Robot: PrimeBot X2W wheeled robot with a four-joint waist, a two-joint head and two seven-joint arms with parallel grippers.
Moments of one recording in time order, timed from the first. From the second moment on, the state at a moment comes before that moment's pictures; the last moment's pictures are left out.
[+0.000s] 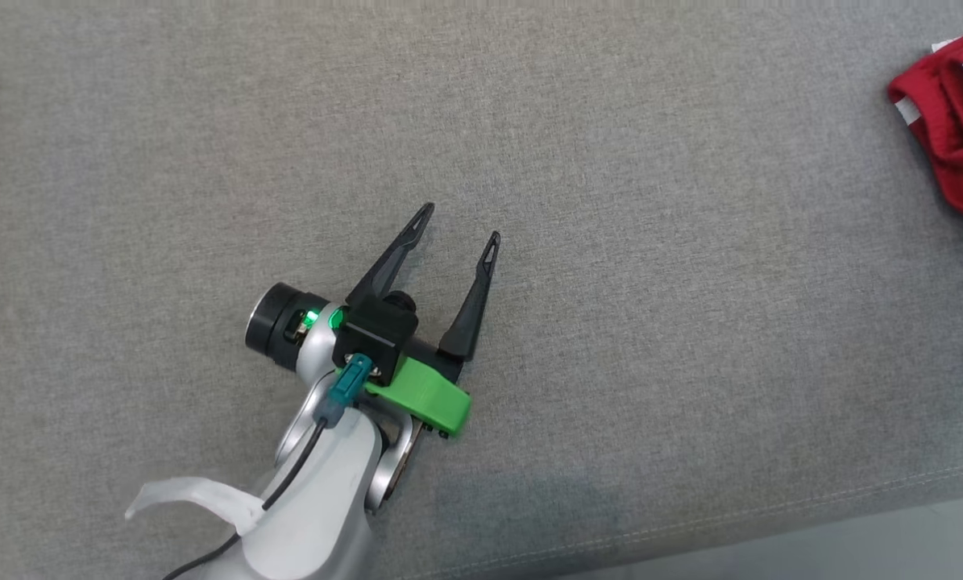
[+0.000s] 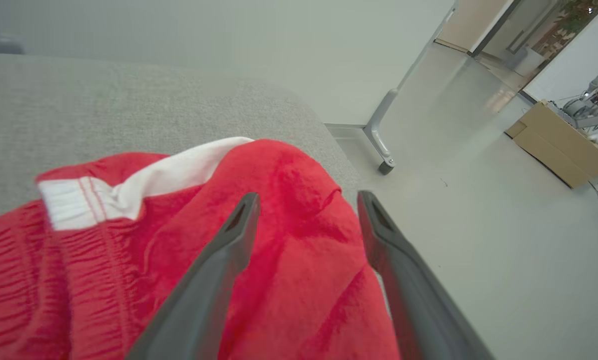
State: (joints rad) left arm -0.48 0.05 -0.53 0.34 -0.15 -0.02 -0.26; right arm -0.90 -0.44 -0.44 1.02 -0.22 0.13 -0.26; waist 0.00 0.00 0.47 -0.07
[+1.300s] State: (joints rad) left arm -0.13 0.05 -0.14 0.51 -0.16 0.03 -0.26; right arm -0.26 -0.06 0.02 0.55 0.16 0.13 -0.26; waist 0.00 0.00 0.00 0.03
